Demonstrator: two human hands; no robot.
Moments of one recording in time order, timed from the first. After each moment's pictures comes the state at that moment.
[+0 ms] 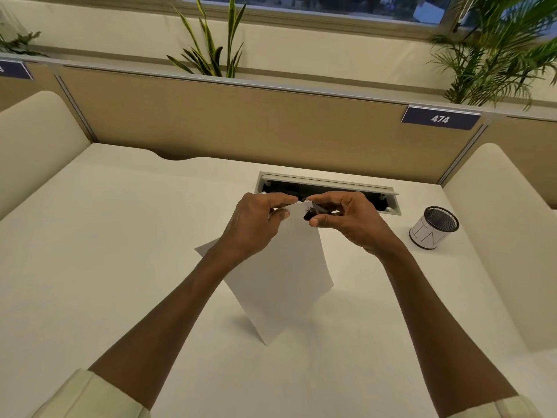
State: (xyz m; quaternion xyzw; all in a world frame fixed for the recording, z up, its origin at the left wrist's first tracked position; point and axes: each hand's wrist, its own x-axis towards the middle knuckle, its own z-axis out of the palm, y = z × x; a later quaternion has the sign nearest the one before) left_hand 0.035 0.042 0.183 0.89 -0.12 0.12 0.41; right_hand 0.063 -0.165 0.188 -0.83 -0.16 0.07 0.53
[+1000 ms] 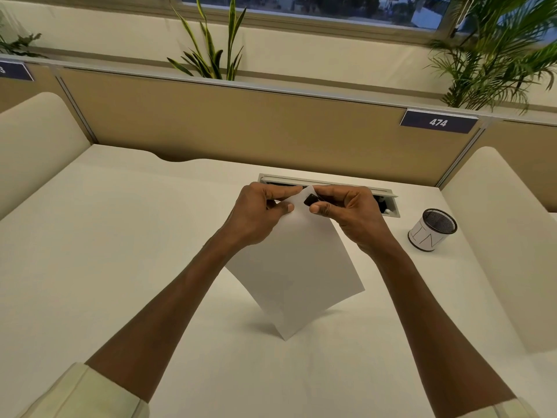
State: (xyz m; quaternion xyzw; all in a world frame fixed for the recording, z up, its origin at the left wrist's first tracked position) left_hand 0.036 0.045 0.206 0.85 -0.10 0.05 0.52; right_hand 0.061 -0.157 0.194 -0.77 -0.16 0.00 0.62
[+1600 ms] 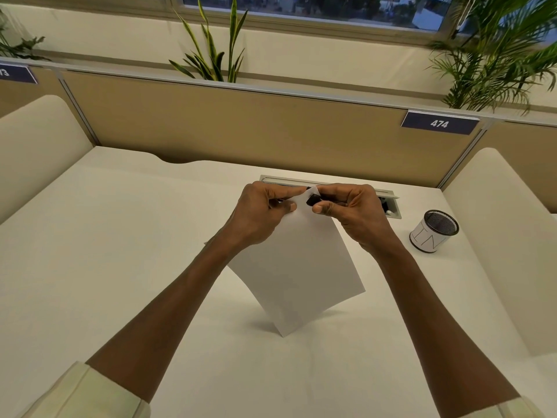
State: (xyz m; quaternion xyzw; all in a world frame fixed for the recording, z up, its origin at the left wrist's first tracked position) left_hand 0.037 0.043 0.210 0.85 -0.12 0.08 0.50; right_hand 0.060 -0.155 0.201 -0.76 -0.17 -0.01 0.63
